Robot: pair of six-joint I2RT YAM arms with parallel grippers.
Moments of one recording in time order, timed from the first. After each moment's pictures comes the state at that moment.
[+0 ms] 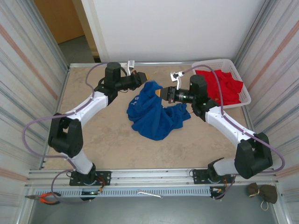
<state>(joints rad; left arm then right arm) -0.39 1.68 1.28 0.10 0.65 -0.88 0.42 1.36 0.97 0.18 -0.79 0.62</state>
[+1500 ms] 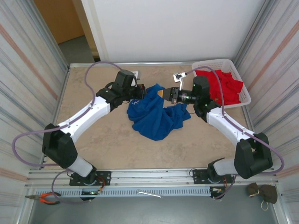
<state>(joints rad) -0.59 1.53 1.33 -0.43 0.08 -0.49 0.38 1.35 0.93 0.22 -0.84 0.66</state>
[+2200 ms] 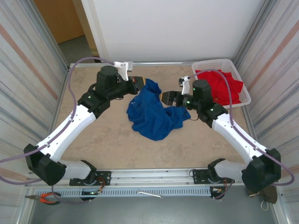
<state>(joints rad) -0.59 1.31 1.33 -0.31 0.26 -0.56 0.48 1.18 0.98 -0.18 -0.45 0.56</state>
